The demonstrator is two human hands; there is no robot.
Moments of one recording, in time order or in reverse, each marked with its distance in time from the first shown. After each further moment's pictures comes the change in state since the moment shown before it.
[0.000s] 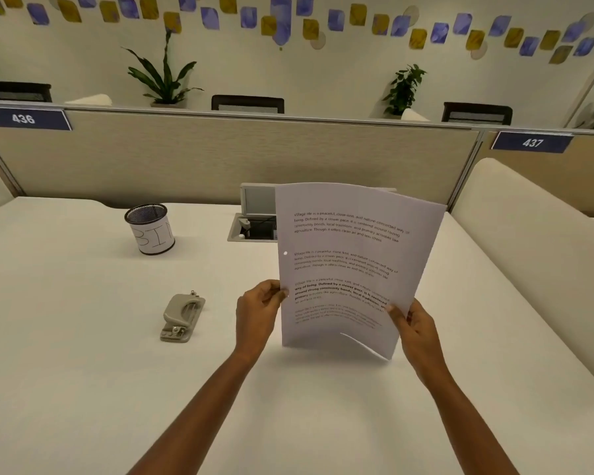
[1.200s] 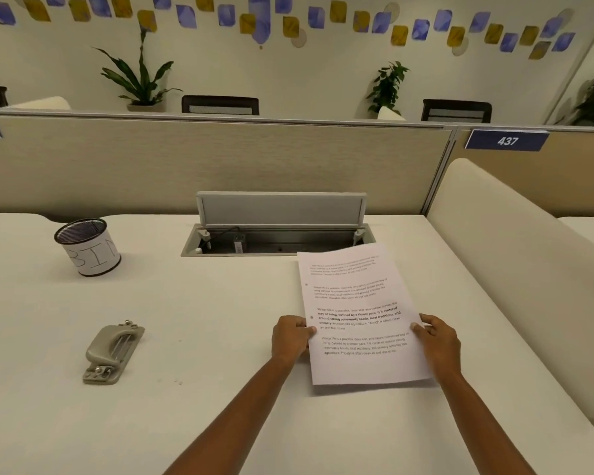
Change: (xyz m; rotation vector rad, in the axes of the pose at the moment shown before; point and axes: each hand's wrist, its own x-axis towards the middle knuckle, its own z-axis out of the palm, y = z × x) left_hand 0.019 -0.005 0.146 0.058 -0.311 -0.451; right_hand 0.087 0.080 -0.104 -0.305 0.302 0.310
